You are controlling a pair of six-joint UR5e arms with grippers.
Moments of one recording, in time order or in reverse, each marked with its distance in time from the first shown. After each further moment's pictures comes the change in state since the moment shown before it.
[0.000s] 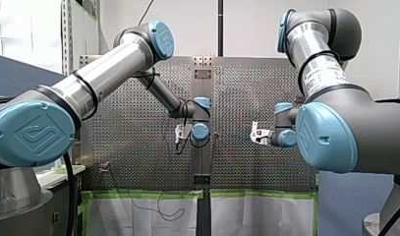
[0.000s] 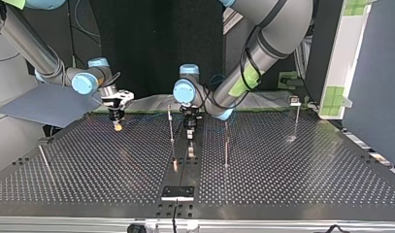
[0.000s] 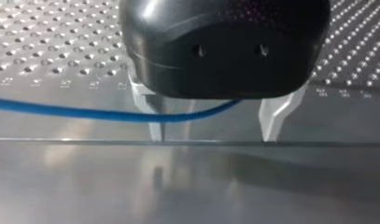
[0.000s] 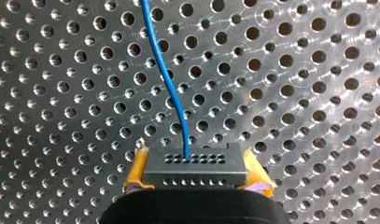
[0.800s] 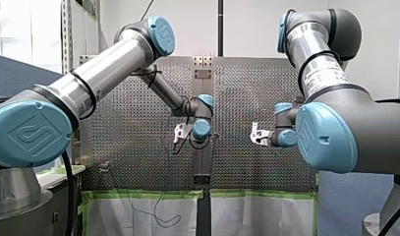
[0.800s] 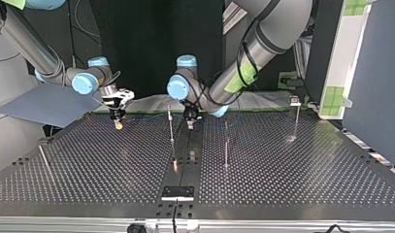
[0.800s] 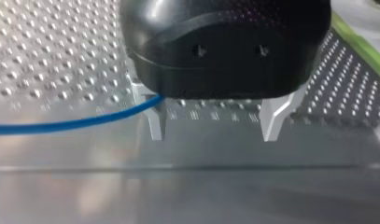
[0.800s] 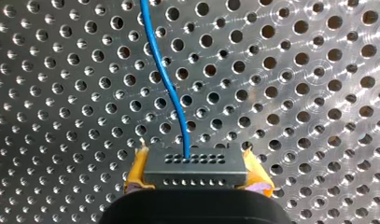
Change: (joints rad) left arm -0.037 0.025 -0.019 -0.166 -0.070 0.003; right arm 0.000 0.001 0.000 0.029 0.000 0.000
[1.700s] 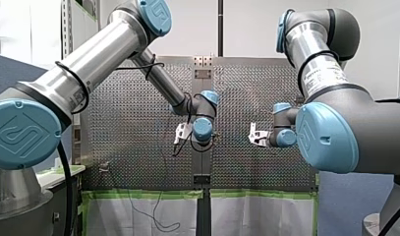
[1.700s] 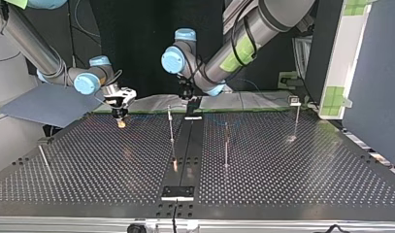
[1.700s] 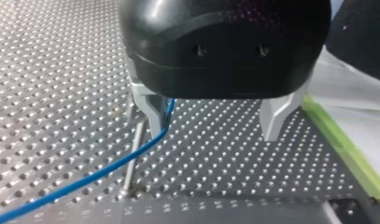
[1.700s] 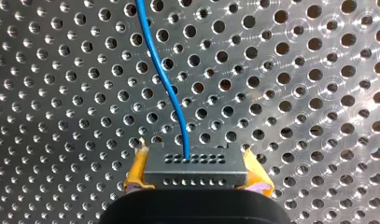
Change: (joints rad) left arm -0.096 0.118 -0.220 0.045 -0.010 -0.003; right arm 0.012 0.000 0.001 0.028 -0.002 -0.002
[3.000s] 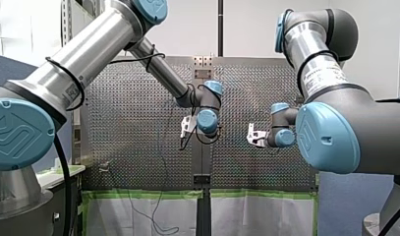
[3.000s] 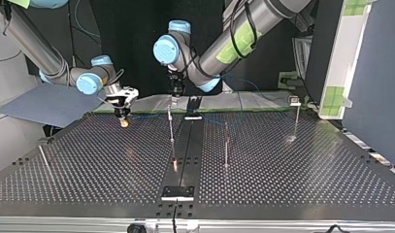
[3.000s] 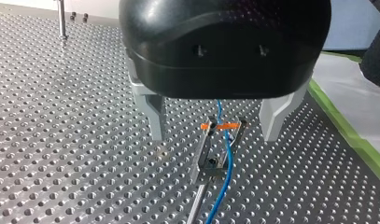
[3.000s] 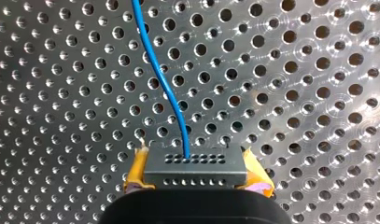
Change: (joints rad) left arm -0.053 0.066 -0.012 0.025 0.008 -0.029; right arm 0.014 0.001 0.000 0.013 0.000 -0.001
